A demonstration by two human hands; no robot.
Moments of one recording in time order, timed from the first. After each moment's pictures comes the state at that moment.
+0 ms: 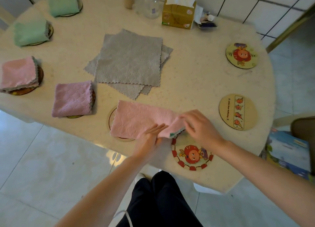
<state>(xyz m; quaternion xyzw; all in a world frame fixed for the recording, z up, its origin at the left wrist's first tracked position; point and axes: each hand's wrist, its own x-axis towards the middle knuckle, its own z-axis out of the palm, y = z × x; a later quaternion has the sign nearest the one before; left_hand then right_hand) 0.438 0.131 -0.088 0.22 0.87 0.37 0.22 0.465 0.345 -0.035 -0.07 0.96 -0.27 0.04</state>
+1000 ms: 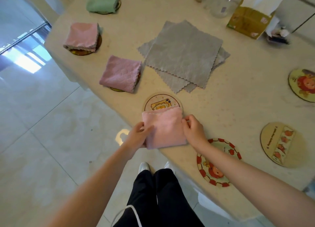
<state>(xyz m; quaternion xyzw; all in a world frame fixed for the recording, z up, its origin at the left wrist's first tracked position) 0.446 0.025 -0.087 -0.27 0.66 0.64 0.28 0.416 0.231 -0.094 0.10 0.88 -0.43 0.16</state>
